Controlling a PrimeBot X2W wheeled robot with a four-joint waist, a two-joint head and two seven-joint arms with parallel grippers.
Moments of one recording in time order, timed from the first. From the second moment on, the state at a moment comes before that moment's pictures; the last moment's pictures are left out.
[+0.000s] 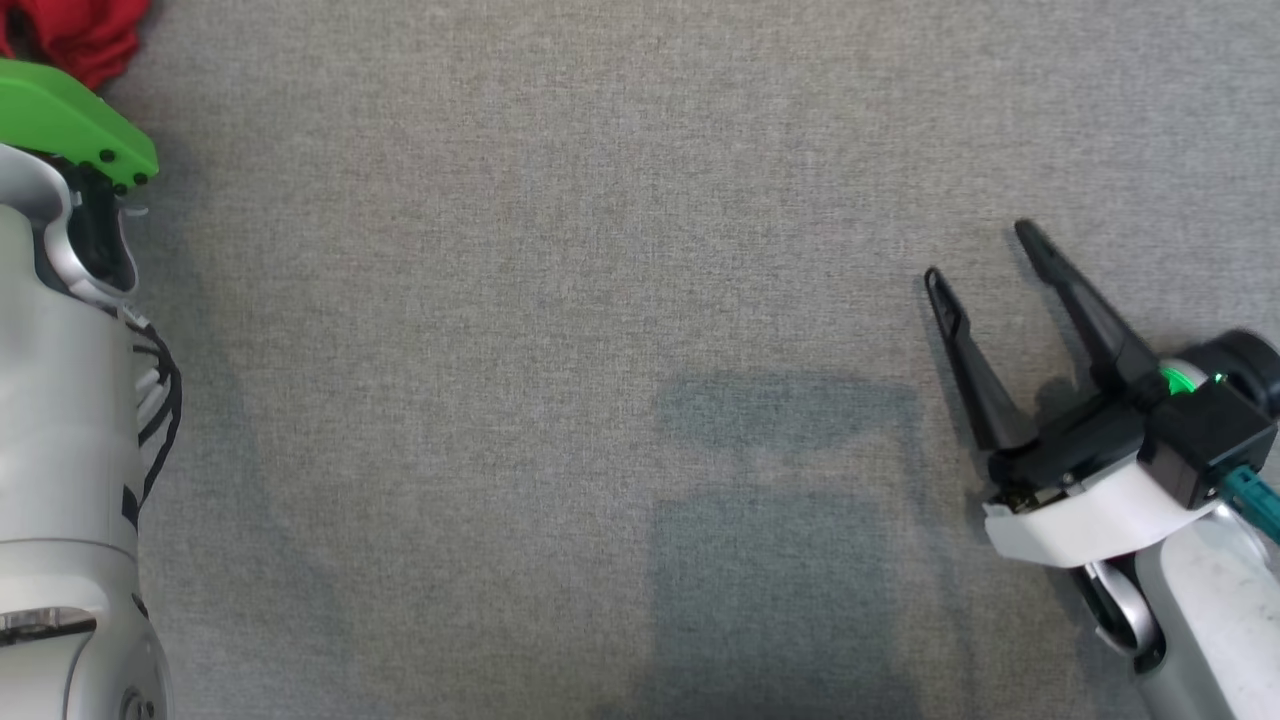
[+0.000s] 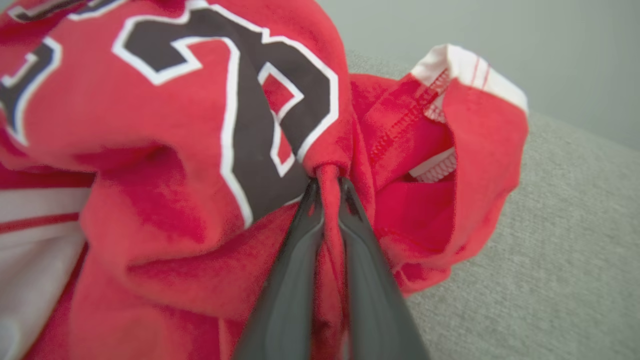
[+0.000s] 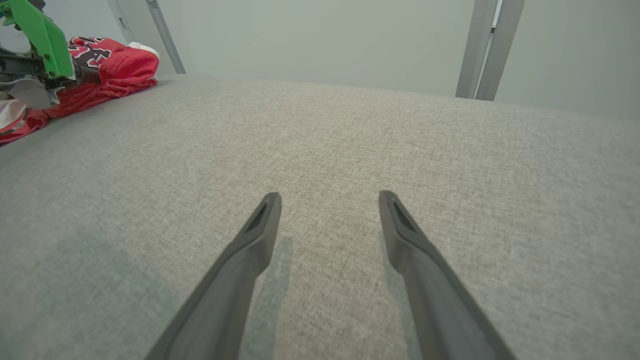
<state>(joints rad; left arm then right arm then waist) -1.07 0.23 0.05 0.97 -0.46 0.06 -0.04 -0.23 -0.37 0.25 -0.12 0.21 0.13 -0.26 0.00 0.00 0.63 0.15</state>
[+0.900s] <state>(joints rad) -0.58 0.15 -0.28 -0.41 -0.51 0.00 0.38 -0.07 -0.16 0.22 -0.04 0.23 0.13 -0.26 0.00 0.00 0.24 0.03</state>
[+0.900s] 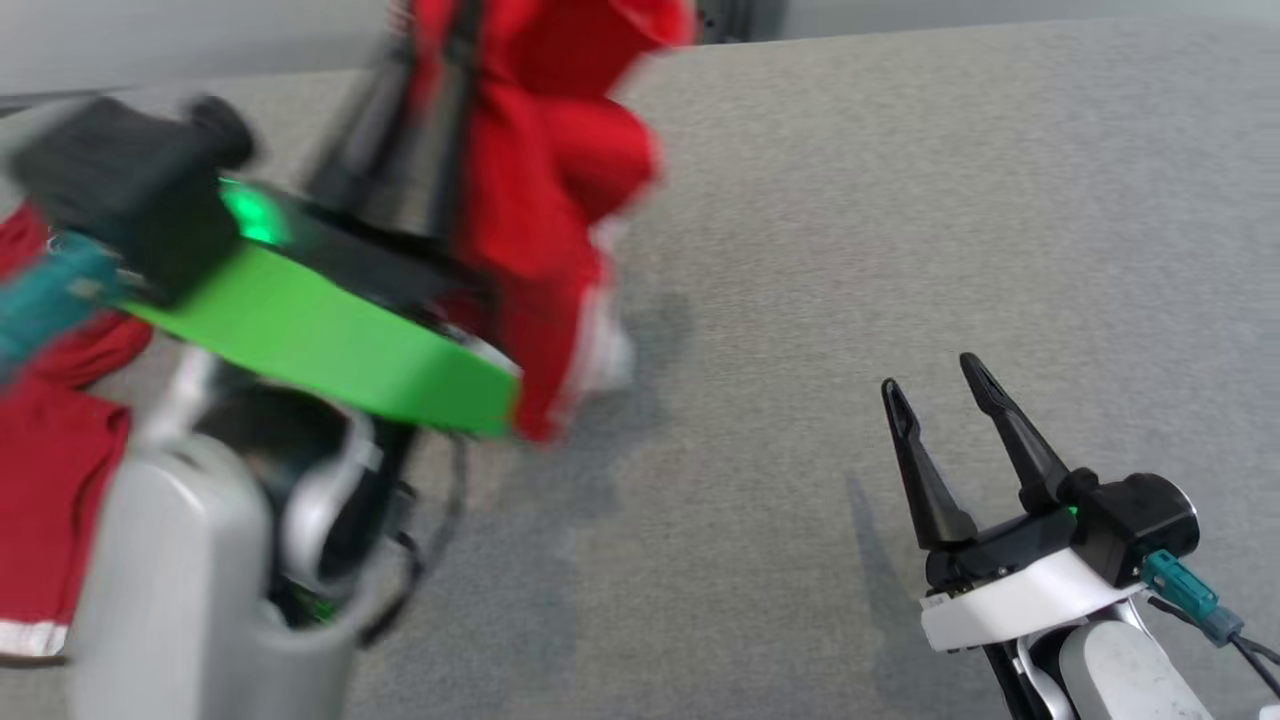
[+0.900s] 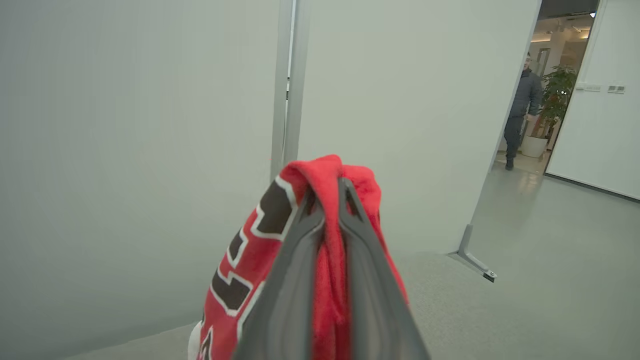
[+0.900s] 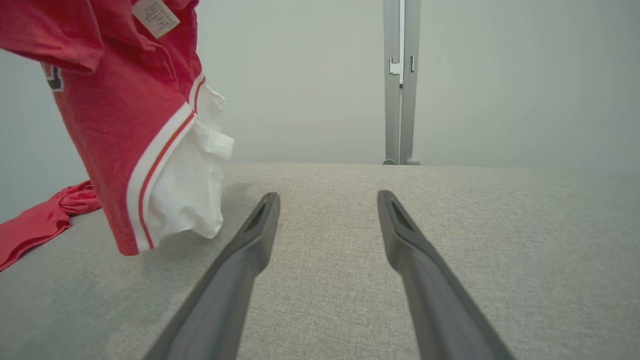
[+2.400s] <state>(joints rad) -0.28 0.15 -0.45 0.33 -0.47 0.12 -0.26 -0.01 -0.22 0.11 -0.01 0.20 0.13 -0.26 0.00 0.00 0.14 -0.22</state>
